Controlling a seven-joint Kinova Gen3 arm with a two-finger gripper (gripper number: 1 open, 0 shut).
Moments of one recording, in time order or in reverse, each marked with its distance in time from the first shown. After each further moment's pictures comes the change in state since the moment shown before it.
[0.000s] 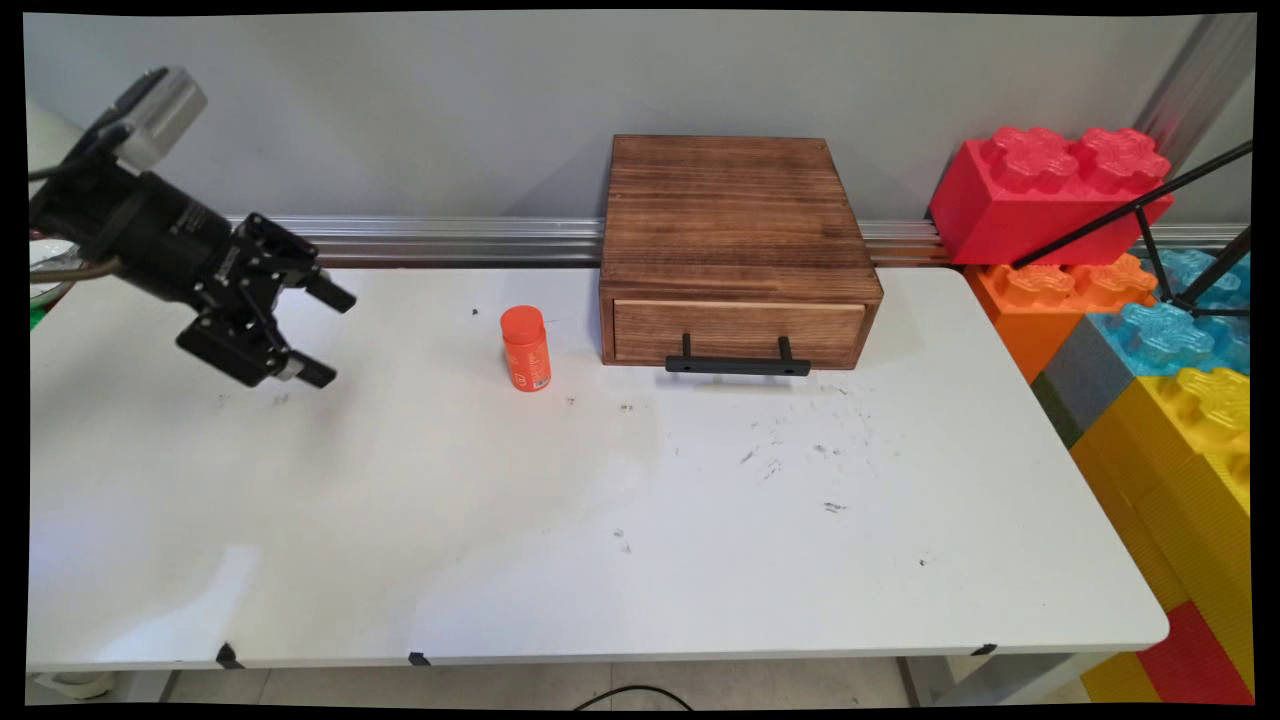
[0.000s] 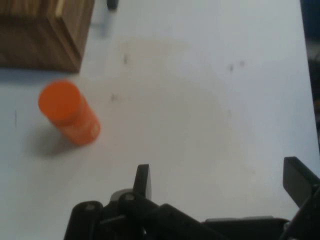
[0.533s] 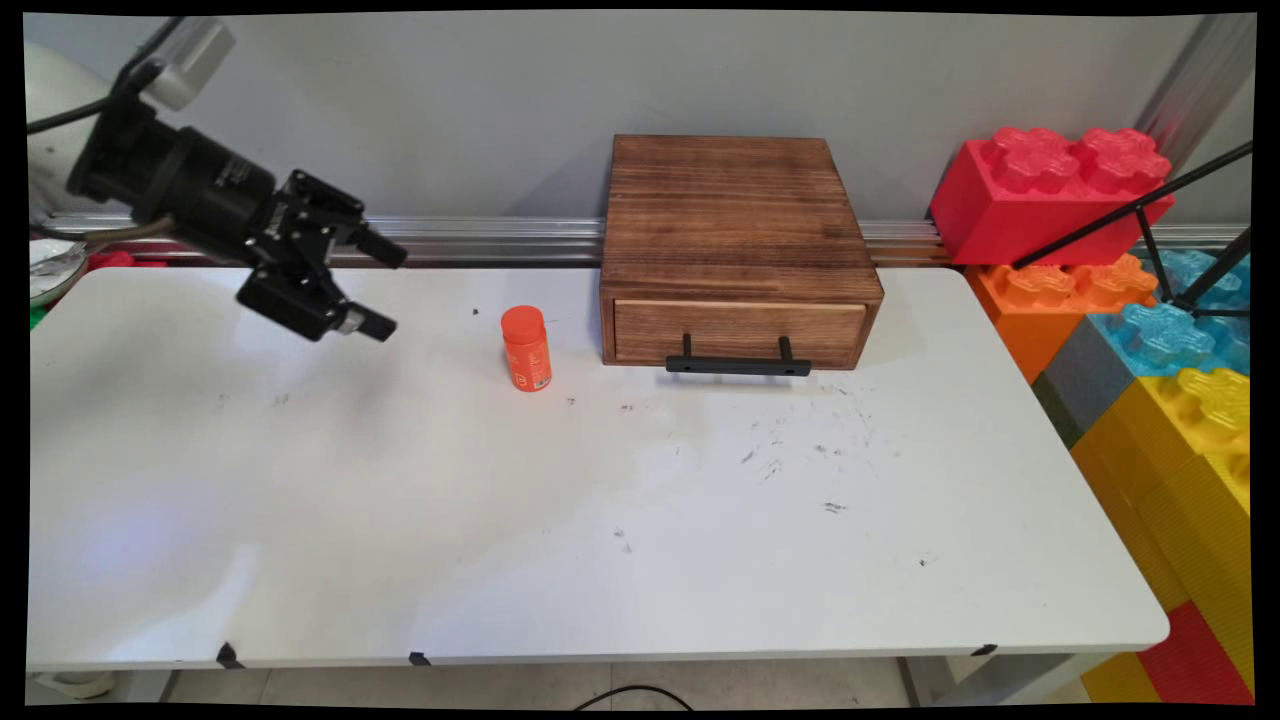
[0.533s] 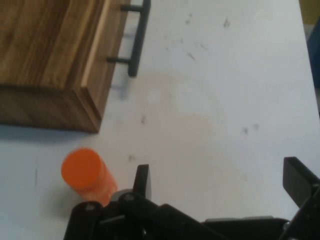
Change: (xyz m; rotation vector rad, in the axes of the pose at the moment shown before) arm 0.036 -0.006 0.007 0.035 0.114 -0.008
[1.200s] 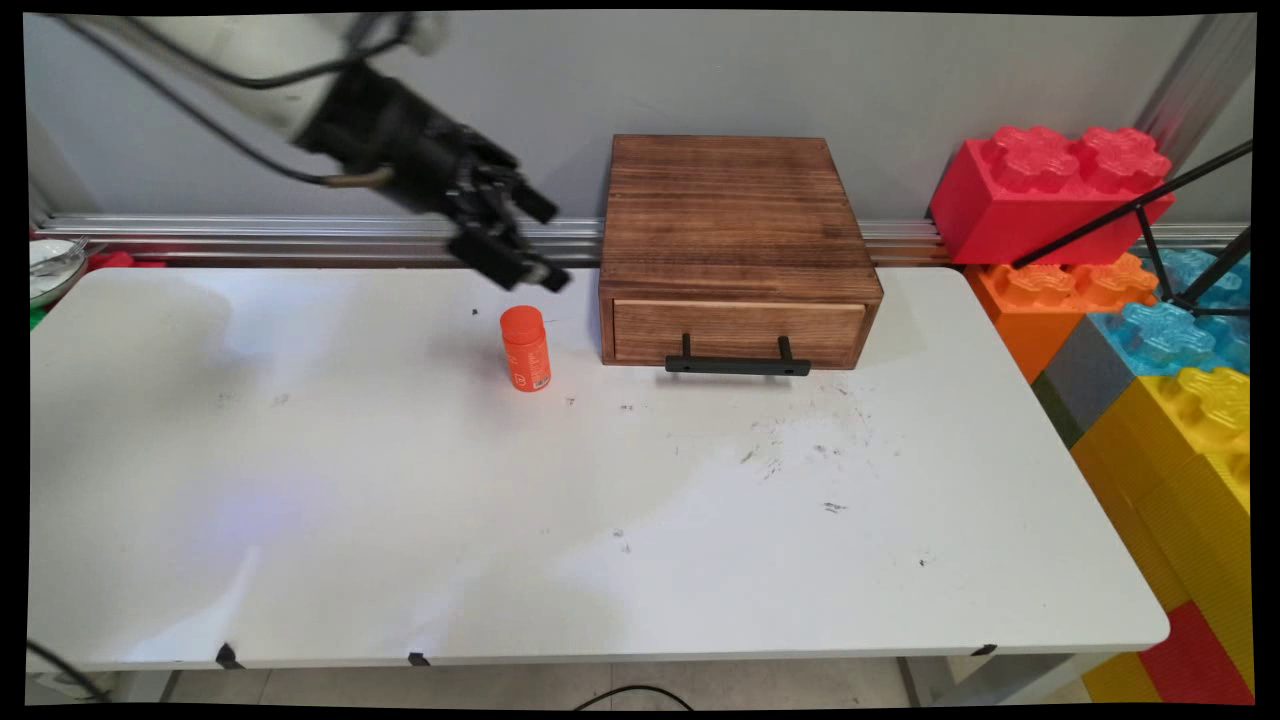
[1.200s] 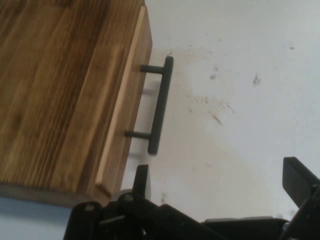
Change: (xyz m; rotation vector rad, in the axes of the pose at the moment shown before) arm 0.120 -0.008 0.090 0.049 -0.021 0.001
